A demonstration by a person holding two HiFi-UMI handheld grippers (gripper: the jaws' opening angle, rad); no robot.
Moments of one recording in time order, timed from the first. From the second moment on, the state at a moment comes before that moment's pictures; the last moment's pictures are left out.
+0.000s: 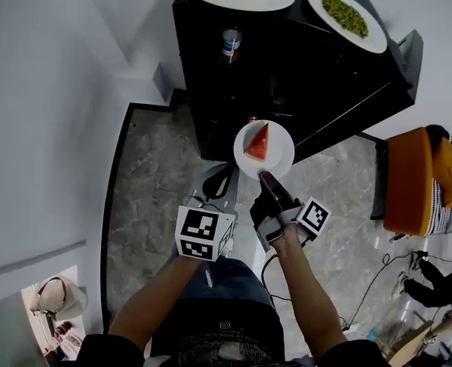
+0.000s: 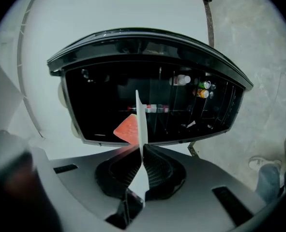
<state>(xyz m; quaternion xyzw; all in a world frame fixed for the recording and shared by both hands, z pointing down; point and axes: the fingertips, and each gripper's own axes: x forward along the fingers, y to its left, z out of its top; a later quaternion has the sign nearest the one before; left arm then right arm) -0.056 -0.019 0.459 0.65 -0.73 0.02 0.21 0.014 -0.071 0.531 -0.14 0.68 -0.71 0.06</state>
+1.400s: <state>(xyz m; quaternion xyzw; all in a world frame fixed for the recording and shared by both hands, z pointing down) -0.011 -0.015 0.353 0.67 -0.73 0.01 0.13 0.066 -0.048 0.386 -0.12 0.68 -0.71 0.10</state>
